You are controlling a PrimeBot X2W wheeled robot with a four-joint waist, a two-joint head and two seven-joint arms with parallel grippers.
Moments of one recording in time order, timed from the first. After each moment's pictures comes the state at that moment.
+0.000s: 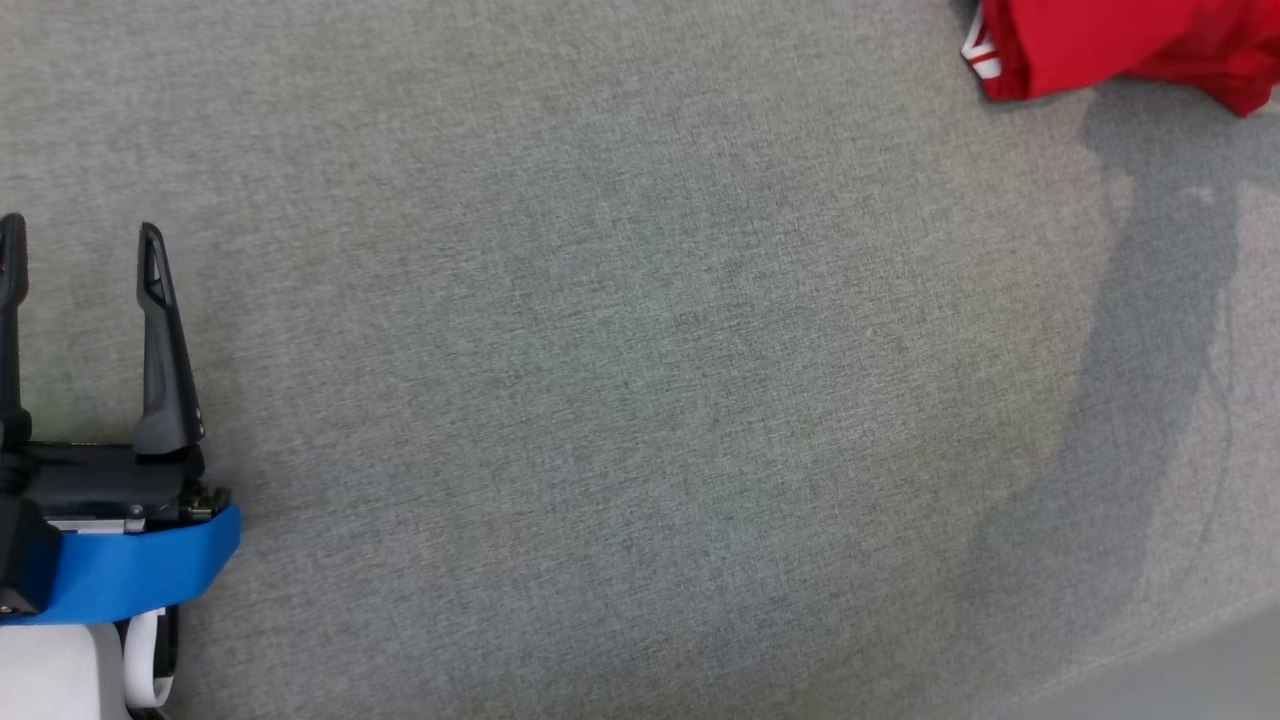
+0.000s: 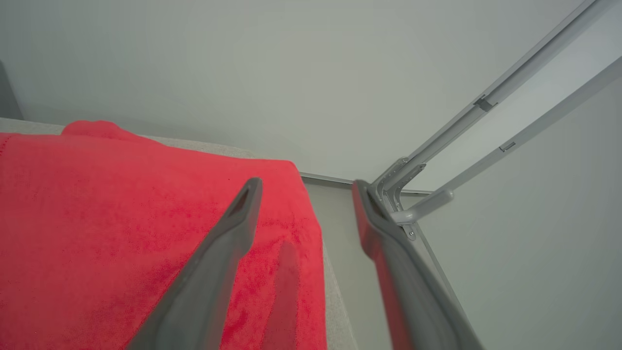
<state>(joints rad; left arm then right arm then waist) -0.19 0.24 0.09 -0.17 -0.02 -0.10 -0.26 -1.29 -0.45 -0.02 1.15 -0.02 0.13 -0.20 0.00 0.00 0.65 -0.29</state>
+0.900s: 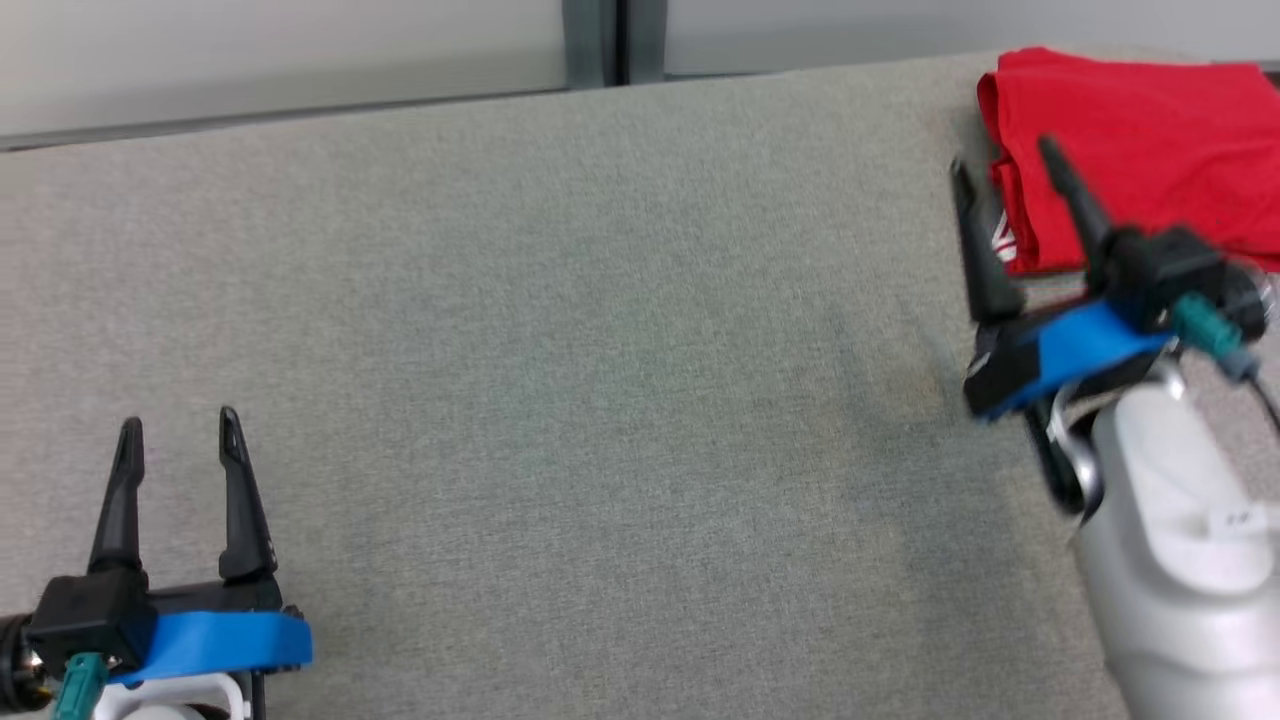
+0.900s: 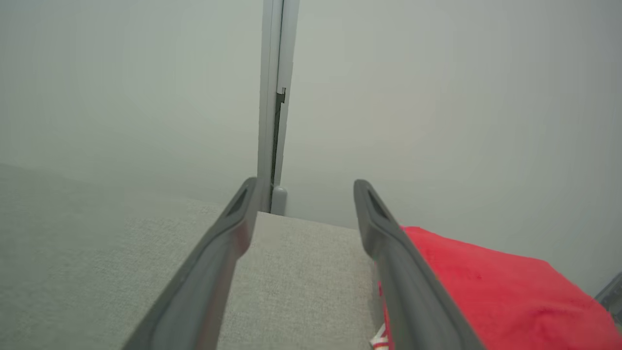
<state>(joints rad) -0.05 0.11 0.12 0.07 -0.09 -0.06 -0.26 -0.66 -0.17 0.10 0.51 0.09 0.13 -0.26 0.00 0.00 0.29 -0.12</state>
